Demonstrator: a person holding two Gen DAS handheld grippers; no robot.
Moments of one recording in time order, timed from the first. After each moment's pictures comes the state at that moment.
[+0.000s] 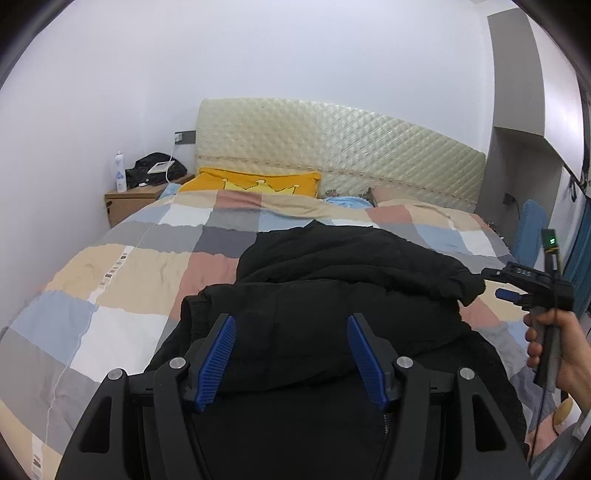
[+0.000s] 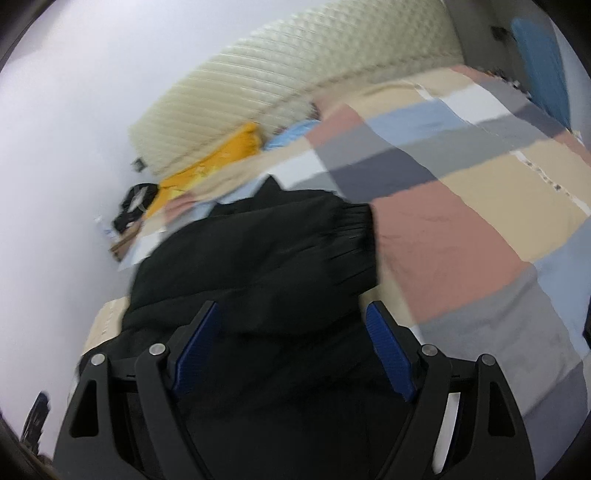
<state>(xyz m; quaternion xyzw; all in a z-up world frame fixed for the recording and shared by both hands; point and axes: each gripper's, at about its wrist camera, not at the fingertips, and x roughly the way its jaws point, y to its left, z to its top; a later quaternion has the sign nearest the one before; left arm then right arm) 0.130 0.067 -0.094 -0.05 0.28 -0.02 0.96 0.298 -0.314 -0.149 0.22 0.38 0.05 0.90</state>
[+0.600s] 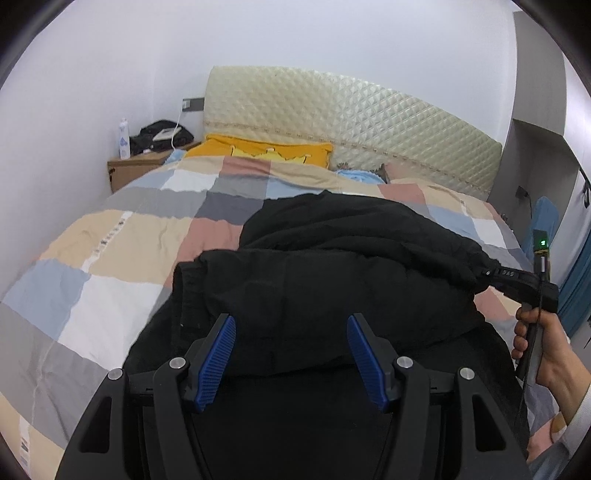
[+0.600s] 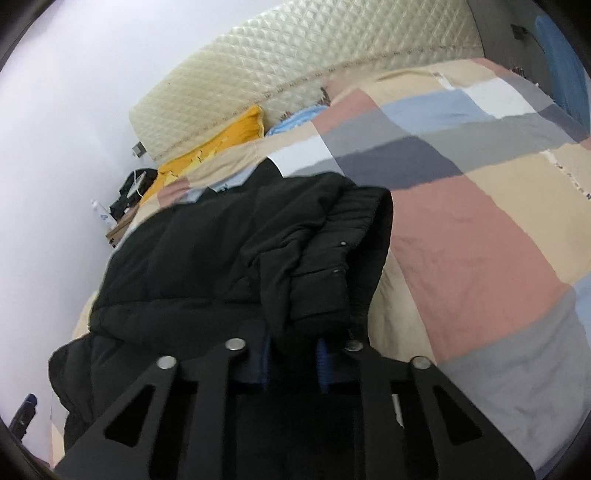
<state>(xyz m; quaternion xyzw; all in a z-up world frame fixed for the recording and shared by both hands) 0.156 0.071 -0.123 -0.08 0.33 -0.01 0.94 0.335 -0.304 -0.181 0.20 0.38 0.08 0.90</state>
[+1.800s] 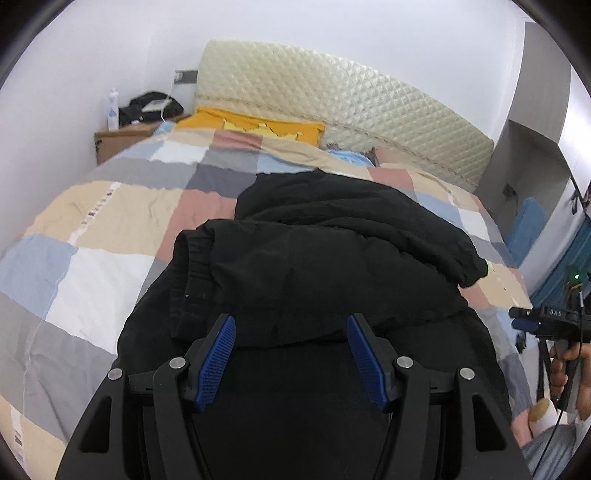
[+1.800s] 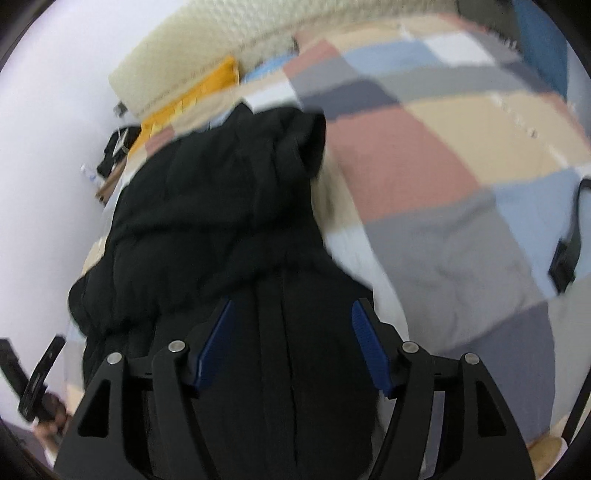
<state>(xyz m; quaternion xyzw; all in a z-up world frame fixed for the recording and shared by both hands) 0.150 0.097 -0.128 -0.11 0.38 -0.05 0.92 0.230 -0.344 -0.160 0.20 0.53 0.07 0.82</state>
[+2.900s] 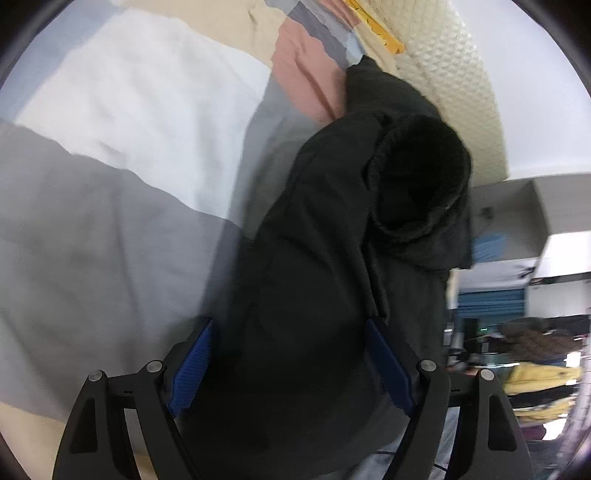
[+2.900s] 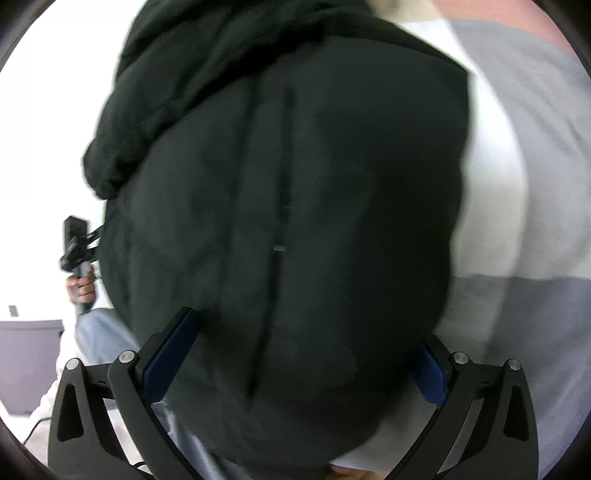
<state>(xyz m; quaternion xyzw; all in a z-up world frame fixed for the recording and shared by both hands) 0.152 0.279 -0.266 -0.38 0.58 -0.16 0.71 0.220 -0.316 -0.271 0.18 0.69 0.28 0.64</state>
